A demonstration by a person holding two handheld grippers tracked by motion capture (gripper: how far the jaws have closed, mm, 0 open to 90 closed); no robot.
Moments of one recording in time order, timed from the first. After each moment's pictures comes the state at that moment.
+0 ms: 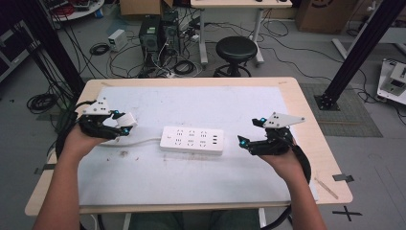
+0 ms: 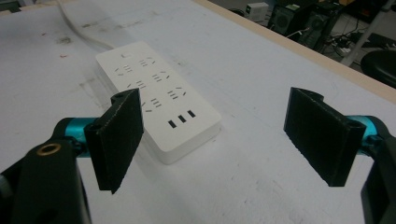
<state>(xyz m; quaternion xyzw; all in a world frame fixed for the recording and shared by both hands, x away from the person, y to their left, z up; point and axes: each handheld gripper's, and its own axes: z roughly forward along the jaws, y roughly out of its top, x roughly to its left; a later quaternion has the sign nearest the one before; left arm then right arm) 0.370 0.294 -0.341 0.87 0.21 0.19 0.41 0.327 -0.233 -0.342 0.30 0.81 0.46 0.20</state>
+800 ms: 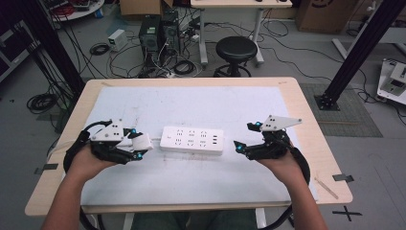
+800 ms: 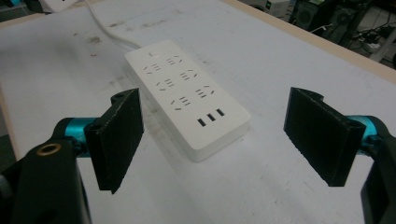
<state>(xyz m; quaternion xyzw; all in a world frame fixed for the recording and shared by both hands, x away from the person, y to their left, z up) 0.315 0.234 -0.344 0.88 0.11 0.16 0.43 0.316 -0.223 -0.341 0.28 0.82 0.47 0.17</state>
